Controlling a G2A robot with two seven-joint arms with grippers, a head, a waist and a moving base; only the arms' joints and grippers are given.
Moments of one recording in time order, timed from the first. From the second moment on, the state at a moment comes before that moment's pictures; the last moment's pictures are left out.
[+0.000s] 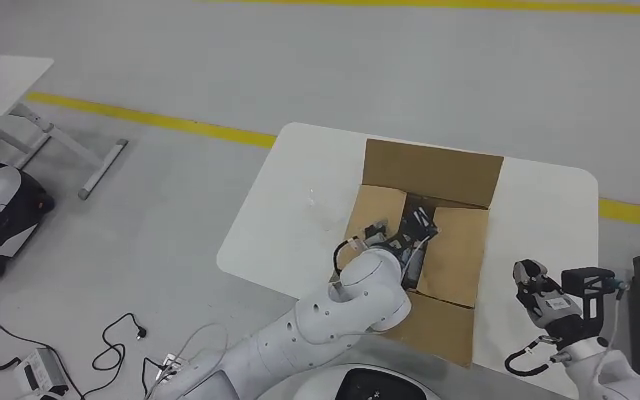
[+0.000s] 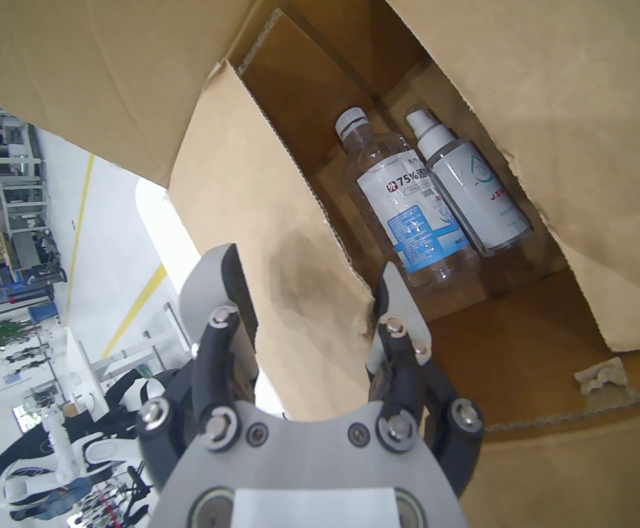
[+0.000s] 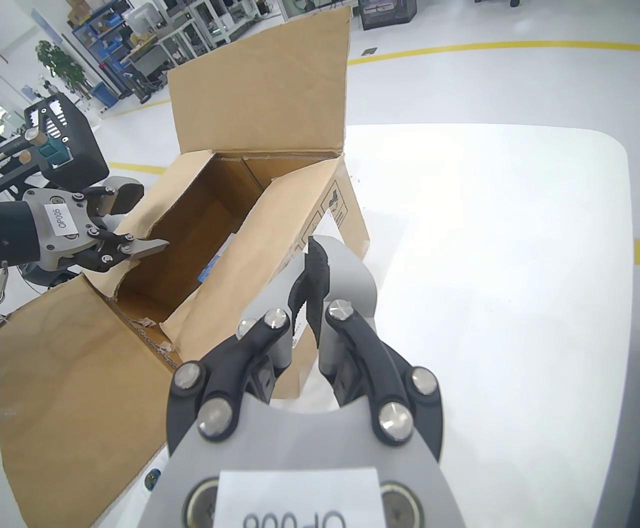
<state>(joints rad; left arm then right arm) 0.94 -1.39 -0.82 -1.70 1.79 0.00 -1.26 -1.49 -1.04 1.43 -1.86 -0.81 -0.19 0.26</state>
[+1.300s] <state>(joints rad) 1.11 -1.39 -1.21 -1.96 1.42 0.07 -1.14 -1.44 -1.05 1.44 -1.82 -0.54 -0.35 0.39</state>
